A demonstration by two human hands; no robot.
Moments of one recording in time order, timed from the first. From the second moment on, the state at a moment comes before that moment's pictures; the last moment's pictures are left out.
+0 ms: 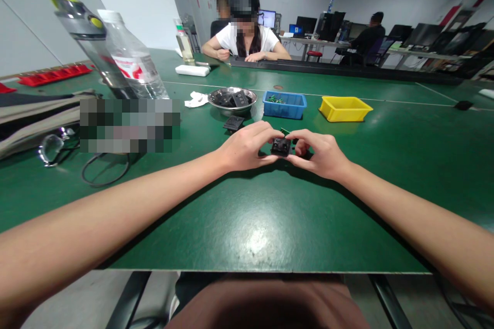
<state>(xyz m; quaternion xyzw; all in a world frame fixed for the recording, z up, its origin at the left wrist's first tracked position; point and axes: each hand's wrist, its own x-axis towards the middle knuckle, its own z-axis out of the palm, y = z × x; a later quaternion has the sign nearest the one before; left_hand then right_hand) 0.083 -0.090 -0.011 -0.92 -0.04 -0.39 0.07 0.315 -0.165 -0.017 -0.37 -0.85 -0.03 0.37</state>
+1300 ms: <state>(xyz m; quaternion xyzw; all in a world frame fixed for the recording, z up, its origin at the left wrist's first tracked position) 0.083 -0.087 -0.011 -0.92 -0.07 -0.39 0.07 0.313 -0.166 -0.016 -0.36 -0.87 0.00 0.34</state>
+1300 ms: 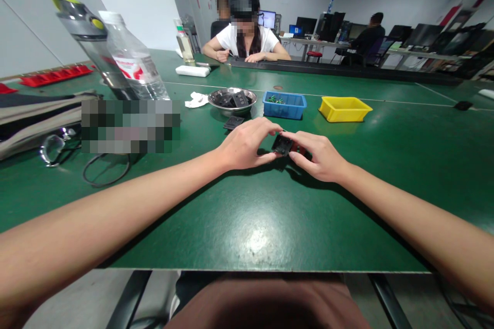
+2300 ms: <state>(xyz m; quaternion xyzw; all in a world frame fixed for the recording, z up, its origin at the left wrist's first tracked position) 0.083 -0.087 -0.013 -0.93 -0.08 -0.34 0.10 0.309 -0.168 -0.014 -0.40 -0.81 0.12 0.40</state>
